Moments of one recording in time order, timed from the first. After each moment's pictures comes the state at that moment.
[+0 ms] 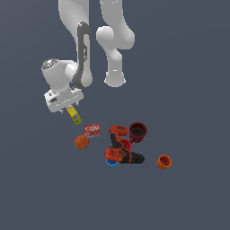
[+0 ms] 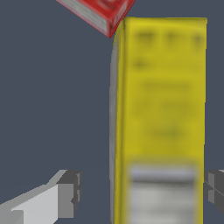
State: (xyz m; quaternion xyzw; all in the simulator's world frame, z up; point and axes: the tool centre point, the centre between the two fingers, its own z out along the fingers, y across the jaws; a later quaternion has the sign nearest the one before) arm -0.177 -0.279 0.071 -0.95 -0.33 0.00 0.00
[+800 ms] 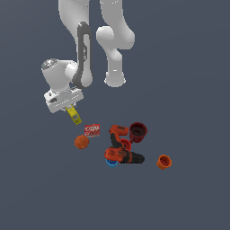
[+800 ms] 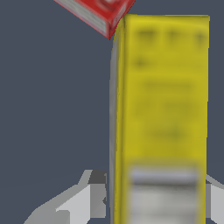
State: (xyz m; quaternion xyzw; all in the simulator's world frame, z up) arm -0.176 -0.279 0.072 -0.95 -0.33 0.00 0.00
